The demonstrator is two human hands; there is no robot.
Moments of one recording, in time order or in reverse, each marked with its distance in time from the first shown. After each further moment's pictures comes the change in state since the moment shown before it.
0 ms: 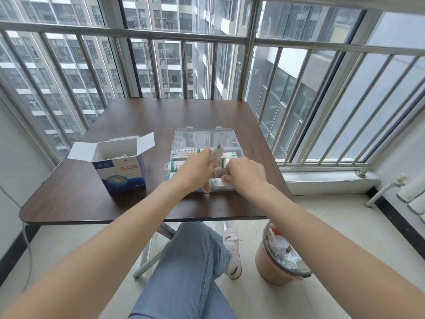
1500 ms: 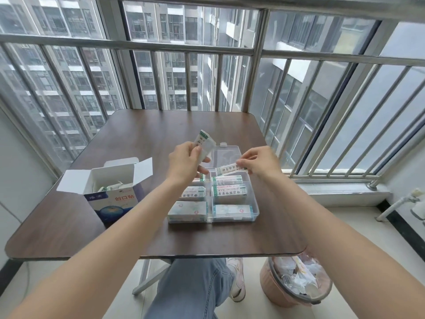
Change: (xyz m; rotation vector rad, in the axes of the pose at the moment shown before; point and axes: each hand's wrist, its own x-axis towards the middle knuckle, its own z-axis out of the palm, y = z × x) left_hand 0.050 -0.003 -0.038 -0.534 0.344 -0.149; right_hand 0.087 0.048 -0.017 0.829 0.089 0.221
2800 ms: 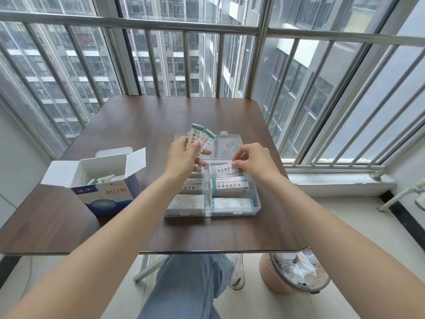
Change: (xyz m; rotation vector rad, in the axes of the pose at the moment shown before) left_hand 0.007 -0.020 0.011 -0.185 -0.015 -0.081; right_hand 0.002 0.011 0.020 -0.195 -0.078 -0.103
